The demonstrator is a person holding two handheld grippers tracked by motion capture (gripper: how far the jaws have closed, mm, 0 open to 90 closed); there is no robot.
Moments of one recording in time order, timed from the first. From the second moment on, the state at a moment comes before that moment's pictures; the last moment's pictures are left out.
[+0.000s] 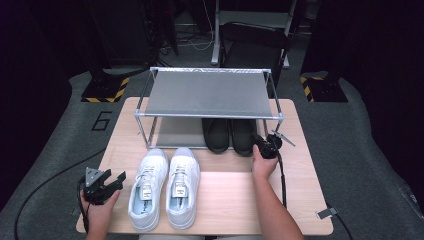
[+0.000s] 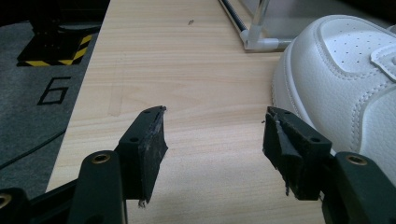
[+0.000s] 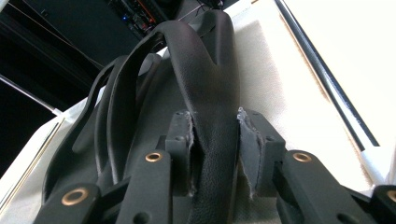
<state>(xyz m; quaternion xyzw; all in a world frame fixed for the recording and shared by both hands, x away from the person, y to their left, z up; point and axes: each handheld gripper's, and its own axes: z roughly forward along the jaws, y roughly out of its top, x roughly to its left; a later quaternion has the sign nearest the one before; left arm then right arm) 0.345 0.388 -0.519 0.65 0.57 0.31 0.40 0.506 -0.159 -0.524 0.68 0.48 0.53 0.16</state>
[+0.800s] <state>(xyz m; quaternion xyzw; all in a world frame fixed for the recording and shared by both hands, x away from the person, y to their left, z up) 0.345 0.386 -0.520 0.64 0.57 0.31 0.41 0.479 -0.156 -0.512 0.67 0.50 0.51 0.20</state>
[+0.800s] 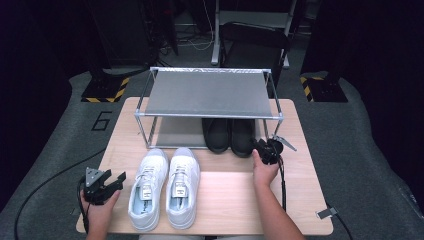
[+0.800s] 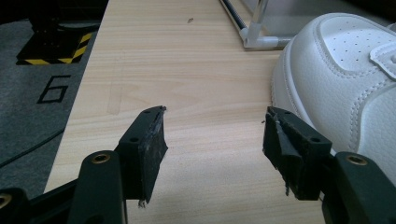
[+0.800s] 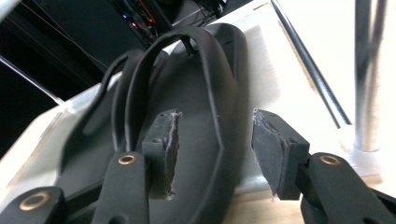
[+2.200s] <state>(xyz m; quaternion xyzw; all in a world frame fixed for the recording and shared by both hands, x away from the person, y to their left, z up) 0.348 0.374 -0.496 0.67 0.56 0.26 0.42 0.388 -0.148 -0.489 0.57 0.63 0.48 0.20</state>
